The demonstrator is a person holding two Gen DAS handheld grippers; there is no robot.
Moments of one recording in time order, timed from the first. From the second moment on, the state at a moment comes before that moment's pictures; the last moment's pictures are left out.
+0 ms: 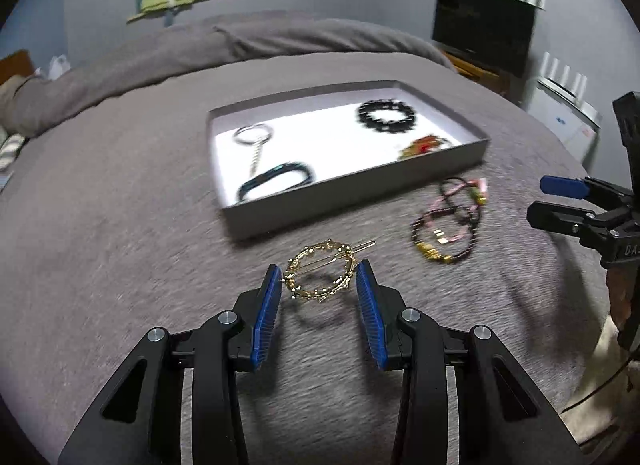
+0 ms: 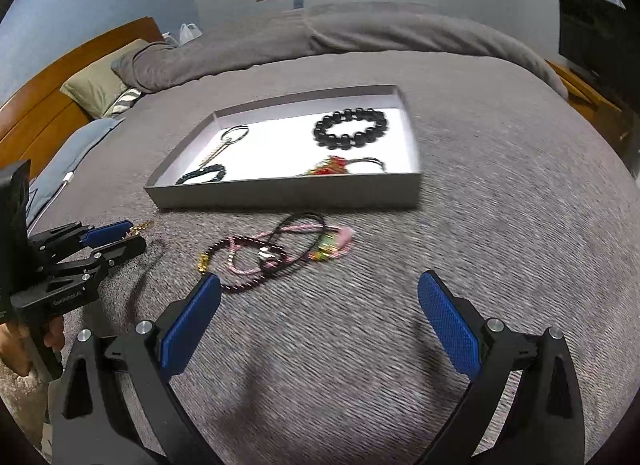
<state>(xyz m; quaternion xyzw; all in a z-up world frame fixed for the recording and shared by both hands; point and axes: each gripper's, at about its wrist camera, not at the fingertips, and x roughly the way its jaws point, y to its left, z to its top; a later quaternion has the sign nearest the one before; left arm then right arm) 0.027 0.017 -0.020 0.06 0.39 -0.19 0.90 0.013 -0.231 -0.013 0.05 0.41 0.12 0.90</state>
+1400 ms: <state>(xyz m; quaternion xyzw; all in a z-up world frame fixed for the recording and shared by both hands) 0.034 0.050 0.008 0.04 0.37 -0.18 0.91 0.026 -0.222 0.018 0.02 0.36 0.13 0.92</state>
